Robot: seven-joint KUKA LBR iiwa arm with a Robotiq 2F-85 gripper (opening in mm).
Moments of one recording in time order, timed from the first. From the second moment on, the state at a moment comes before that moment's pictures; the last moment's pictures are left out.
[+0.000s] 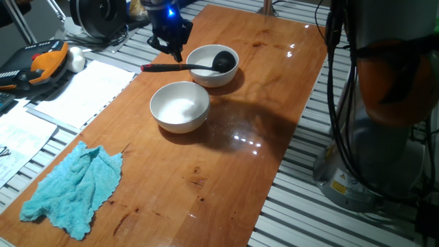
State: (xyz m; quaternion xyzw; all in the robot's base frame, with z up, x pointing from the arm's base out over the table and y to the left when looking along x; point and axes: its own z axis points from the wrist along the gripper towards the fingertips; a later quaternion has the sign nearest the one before) arm 0.524 -0.009 0.233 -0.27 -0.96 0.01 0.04
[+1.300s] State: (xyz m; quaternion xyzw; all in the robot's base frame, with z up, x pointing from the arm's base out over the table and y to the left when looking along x) arm 0.528 -0.016 0.232 -0.48 -0.88 0.02 0.00
